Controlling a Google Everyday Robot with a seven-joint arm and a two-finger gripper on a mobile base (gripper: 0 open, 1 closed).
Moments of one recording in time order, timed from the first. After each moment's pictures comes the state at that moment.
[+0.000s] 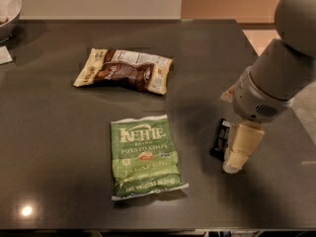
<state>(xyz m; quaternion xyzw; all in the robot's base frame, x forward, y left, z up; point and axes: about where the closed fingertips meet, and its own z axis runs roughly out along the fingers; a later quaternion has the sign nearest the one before) 0.426 -0.152 0.866 -0.64 0.76 0.06 0.12</state>
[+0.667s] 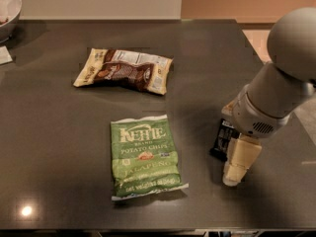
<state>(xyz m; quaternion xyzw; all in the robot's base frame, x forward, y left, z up) 0.417 -0.159 0.831 -0.63 0.77 0.06 0.11</state>
